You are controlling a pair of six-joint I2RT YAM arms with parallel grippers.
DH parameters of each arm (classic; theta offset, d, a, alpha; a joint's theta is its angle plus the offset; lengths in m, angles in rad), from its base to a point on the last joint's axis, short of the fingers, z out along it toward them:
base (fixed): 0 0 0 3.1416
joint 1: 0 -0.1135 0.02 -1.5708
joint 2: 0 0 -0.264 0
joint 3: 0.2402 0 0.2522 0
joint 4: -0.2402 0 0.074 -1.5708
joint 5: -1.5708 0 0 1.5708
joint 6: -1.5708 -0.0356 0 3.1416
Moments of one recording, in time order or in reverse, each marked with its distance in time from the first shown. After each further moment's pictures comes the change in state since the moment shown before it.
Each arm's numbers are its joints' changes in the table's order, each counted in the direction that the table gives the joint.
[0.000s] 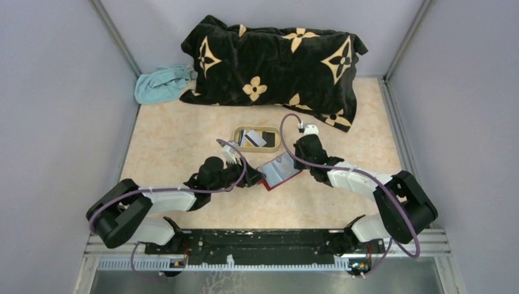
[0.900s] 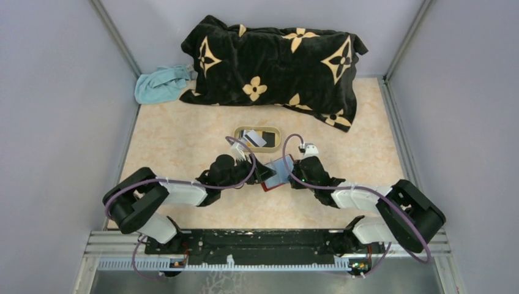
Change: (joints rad) left arm 0.068 -0.186 0.099 0.119 0.038 0.119; right arm -0.110 0.074 -0.290 0.229 0.054 -0.153
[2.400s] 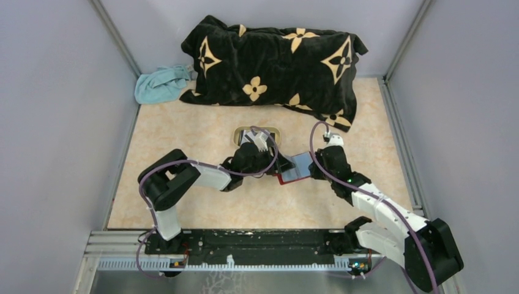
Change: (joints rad) left arm 0.026 -0.318 0.298 -0.010 -0.055 0.006; right arm 0.219 0.331 0.077 -0.397 0.005 0.058
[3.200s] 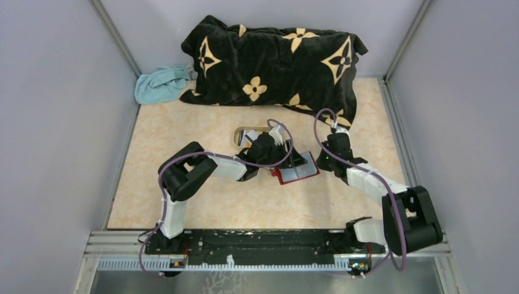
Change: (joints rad) left arm 0.015 -0.199 0.299 -0.136 -0.043 -0.031; right arm 0.222 -0.267 0.107 0.015 0.087 0.019
